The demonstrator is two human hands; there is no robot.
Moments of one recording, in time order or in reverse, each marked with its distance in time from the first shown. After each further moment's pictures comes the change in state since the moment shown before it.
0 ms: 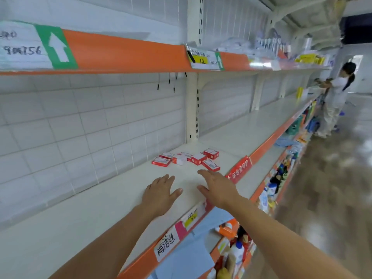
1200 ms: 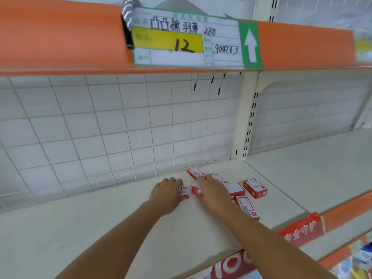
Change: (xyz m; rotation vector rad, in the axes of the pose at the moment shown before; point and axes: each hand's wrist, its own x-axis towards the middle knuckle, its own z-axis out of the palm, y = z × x) left_hand 0.117 -0.033 0.008 0.129 0.115 -0.319; right_hand 0.188 0.016 0.066 0.100 -0.140 -0.338
